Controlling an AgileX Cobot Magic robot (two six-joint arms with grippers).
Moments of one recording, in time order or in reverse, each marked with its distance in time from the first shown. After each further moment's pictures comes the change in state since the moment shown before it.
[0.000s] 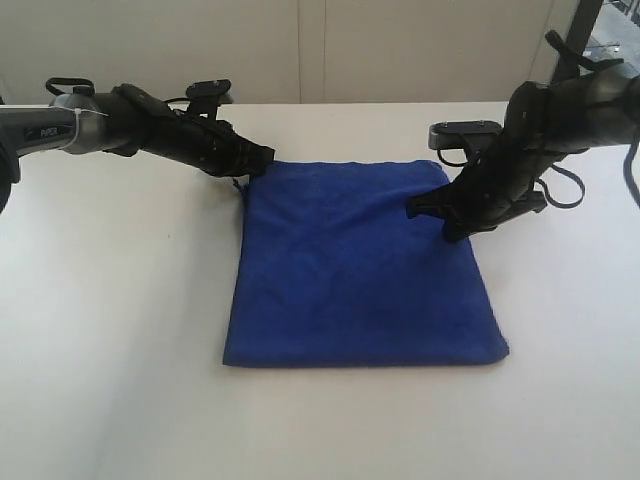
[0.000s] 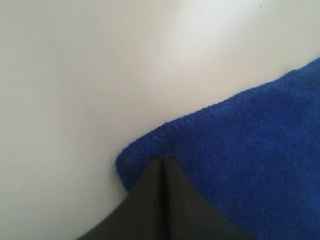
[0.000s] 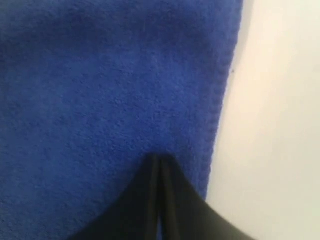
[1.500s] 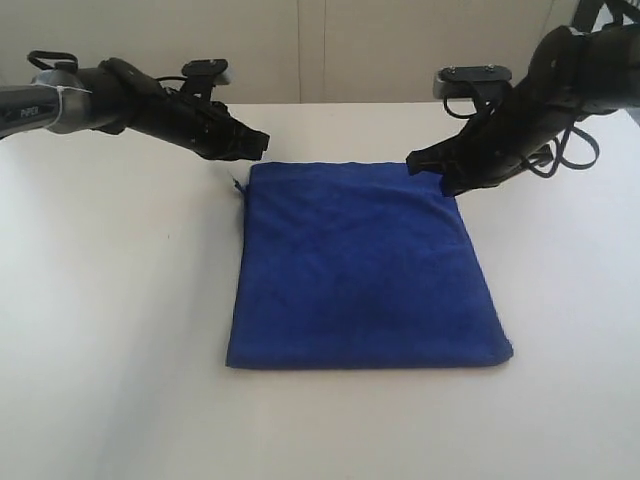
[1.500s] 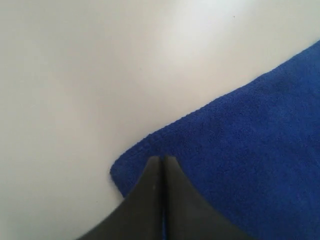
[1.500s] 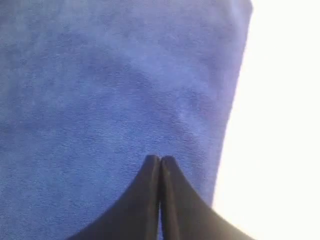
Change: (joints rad) left arm 0.008 -0.070 0.002 0.056 0.059 0.000; right arm 0.001 -0.145 -0.022 0.110 -0.017 -0.123
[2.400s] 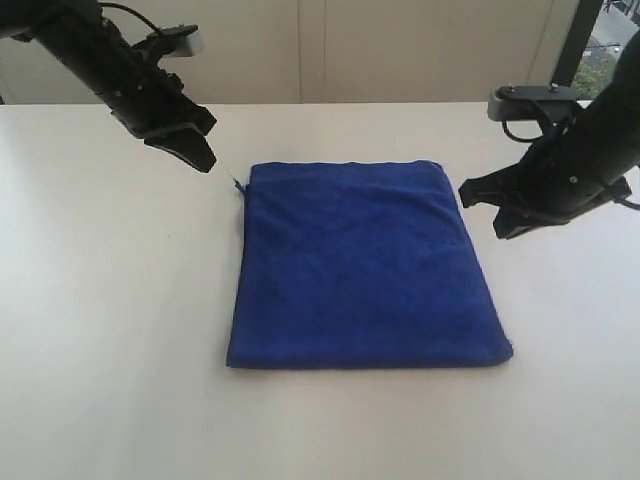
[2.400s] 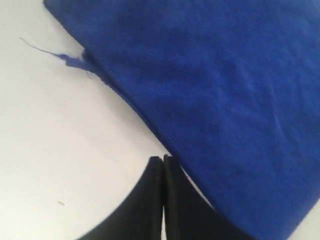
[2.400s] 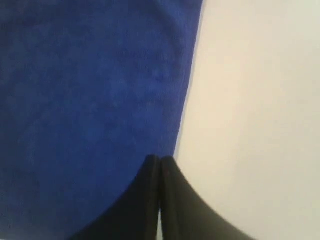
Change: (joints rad) left arm 0.029 -0.335 0.140 0.403 0.531 -0.267; right arm -0.066 -0.265 0.262 -0.015 0.138 -0.002
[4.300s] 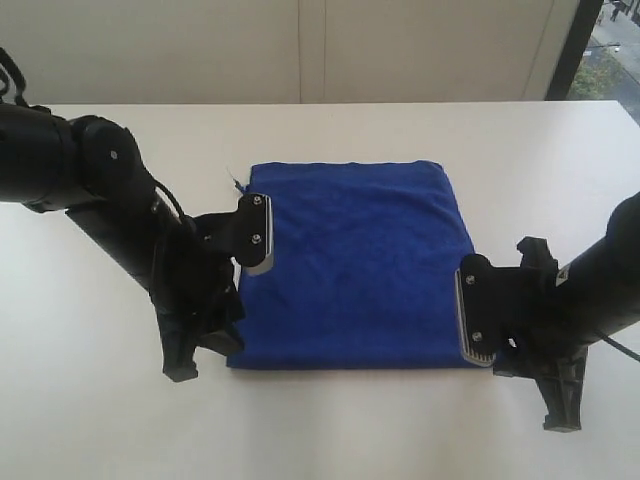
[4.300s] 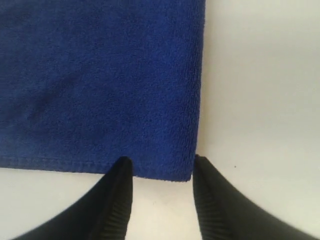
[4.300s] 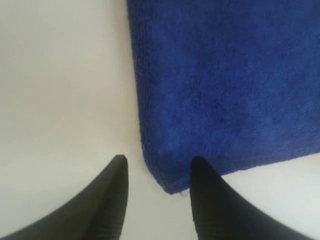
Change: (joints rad) left arm -0.333 -0.337 0.813 0.042 -0.458 0.720; right arm 0.167 -0.160 0.475 -0.060 -0.281 -1.170
